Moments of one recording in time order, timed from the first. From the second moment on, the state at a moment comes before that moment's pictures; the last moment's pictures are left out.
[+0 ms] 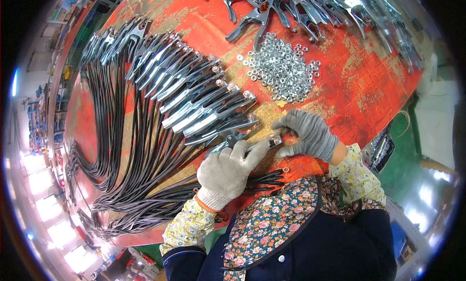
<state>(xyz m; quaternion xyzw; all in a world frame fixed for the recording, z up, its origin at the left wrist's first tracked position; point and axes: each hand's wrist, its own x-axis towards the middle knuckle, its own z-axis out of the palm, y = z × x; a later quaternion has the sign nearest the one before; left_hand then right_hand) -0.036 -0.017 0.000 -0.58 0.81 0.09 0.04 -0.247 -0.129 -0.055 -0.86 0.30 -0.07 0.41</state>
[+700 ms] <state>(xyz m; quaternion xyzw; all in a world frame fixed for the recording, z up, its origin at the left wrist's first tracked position) -0.040 -0.021 0.002 -0.59 0.80 0.08 0.06 -0.317 -0.081 -0.064 -0.91 0.19 -0.01 0.36</state>
